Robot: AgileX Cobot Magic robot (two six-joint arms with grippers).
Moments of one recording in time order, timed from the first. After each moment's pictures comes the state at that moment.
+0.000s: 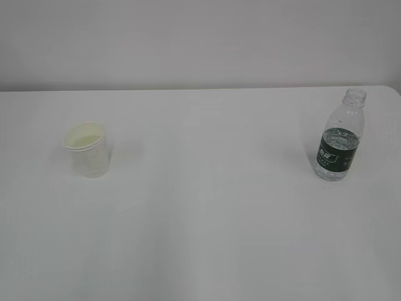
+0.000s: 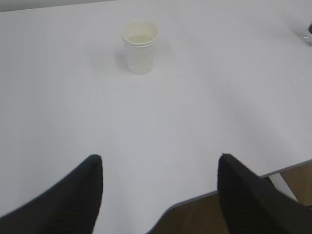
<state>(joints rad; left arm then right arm) -0.37 0.02 -0.53 0.01 1.09 -0.11 0.01 -0.02 -0.51 -0.07 1.19 0.01</state>
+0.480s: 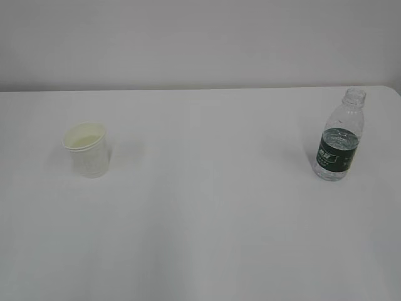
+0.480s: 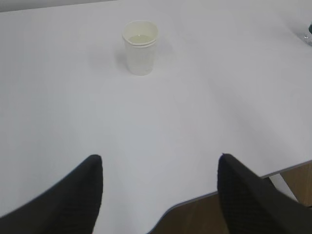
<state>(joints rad) -0.37 0.02 -0.53 0.01 1.09 -0.11 0.01 -0.02 -0.49 -0.07 1.15 0.01</state>
